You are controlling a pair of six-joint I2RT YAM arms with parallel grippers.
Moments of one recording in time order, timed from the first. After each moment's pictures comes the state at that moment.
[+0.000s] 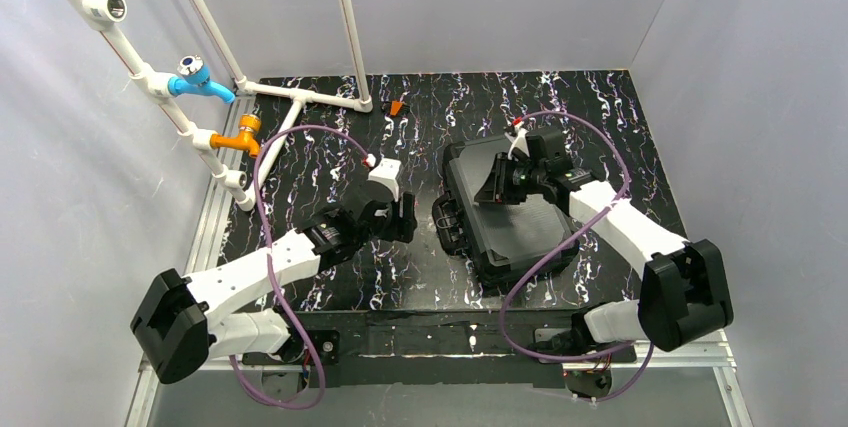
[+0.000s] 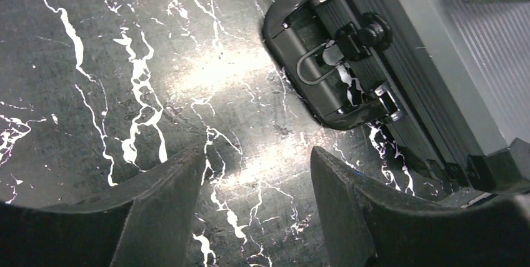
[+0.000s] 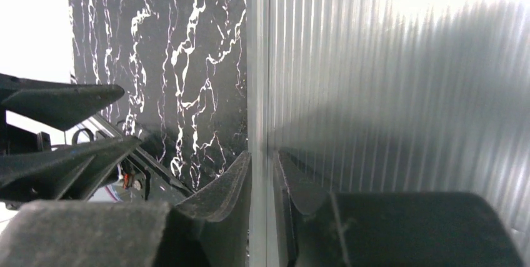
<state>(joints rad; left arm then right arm) -0.86 1.15 0.74 -0.26 -0.24 -0.45 0.41 1.33 0.91 -0.34 -0.45 0.50</state>
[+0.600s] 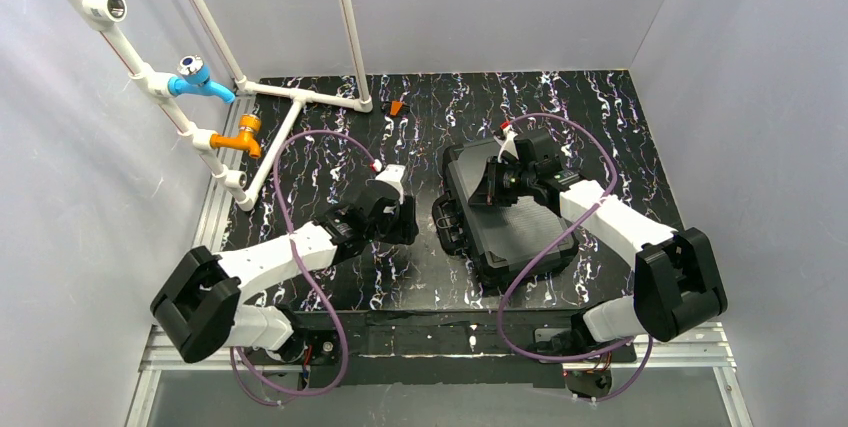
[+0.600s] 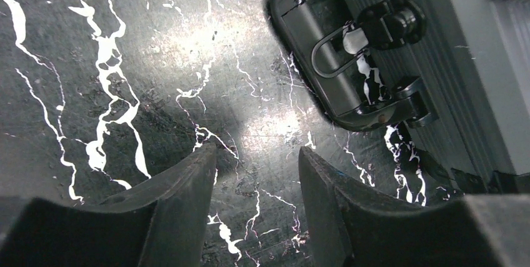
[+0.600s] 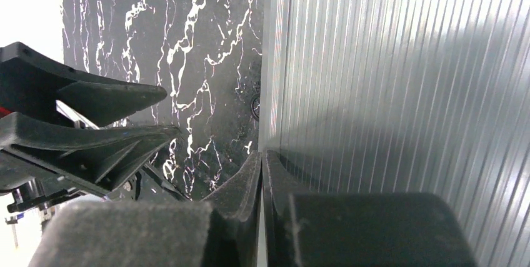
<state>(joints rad) -0.80 1.28 0.70 -0.17 -0.14 -0.50 0.47 1.40 0.90 -0.29 -0.43 0.49</state>
